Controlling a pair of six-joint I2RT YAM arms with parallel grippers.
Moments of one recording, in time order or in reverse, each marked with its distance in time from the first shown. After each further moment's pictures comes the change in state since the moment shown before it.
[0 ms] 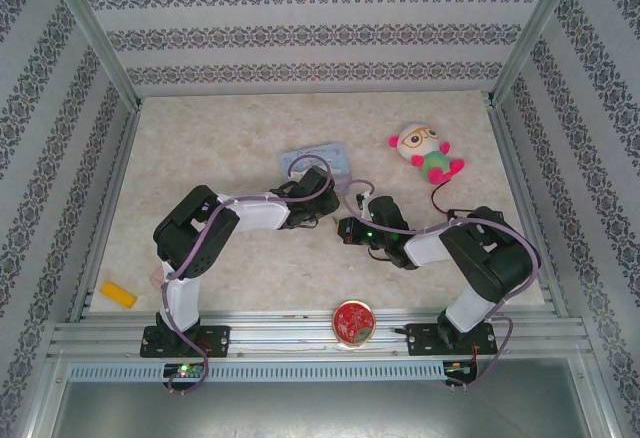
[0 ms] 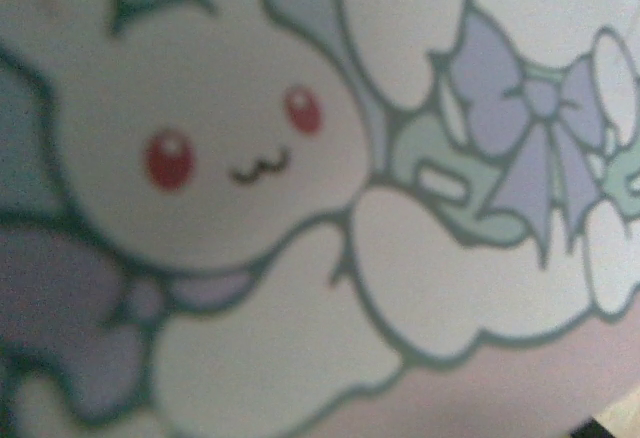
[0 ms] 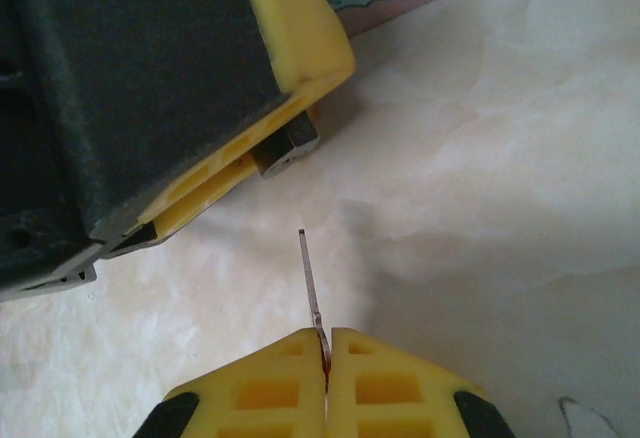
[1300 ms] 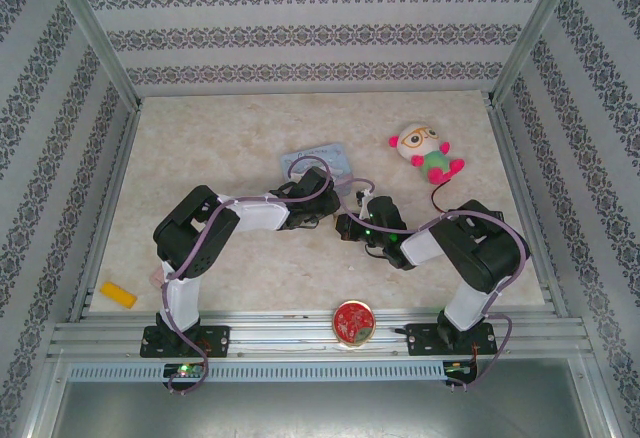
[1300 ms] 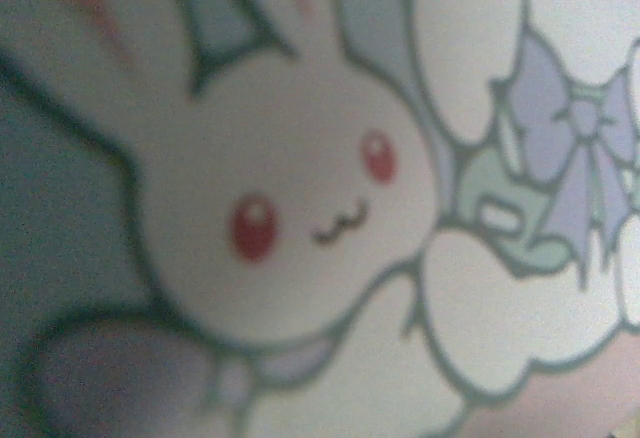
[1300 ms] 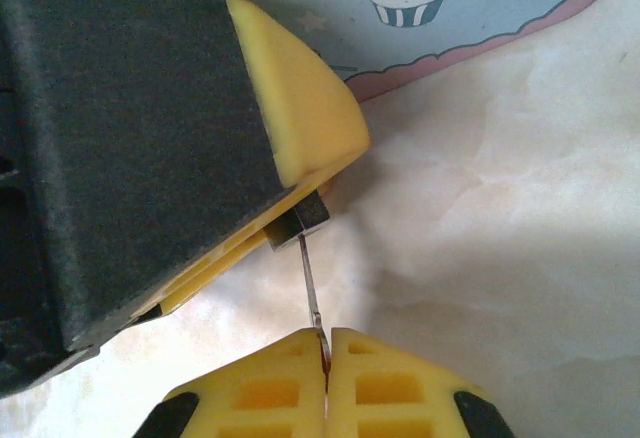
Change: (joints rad) left arm 0.000 0.000 -0.012 0.029 0.036 -0.037; right arm 0.000 0.072 0.002 0.141 0.031 0.023
